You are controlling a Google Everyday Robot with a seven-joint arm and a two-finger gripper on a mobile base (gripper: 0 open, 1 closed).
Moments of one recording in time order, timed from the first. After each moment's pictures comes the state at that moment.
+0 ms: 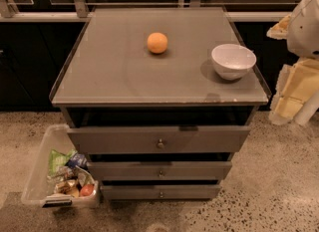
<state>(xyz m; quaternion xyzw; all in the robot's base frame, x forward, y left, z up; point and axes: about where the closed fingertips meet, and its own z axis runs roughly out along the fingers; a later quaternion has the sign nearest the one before) 0.439 -0.214 0.985 -0.60 0.78 -0.04 0.17</state>
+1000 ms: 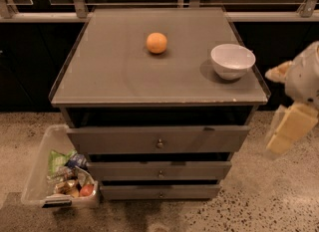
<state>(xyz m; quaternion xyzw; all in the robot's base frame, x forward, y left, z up) 0.418 -0.220 0.918 -0.57 0.80 0.03 0.19</state>
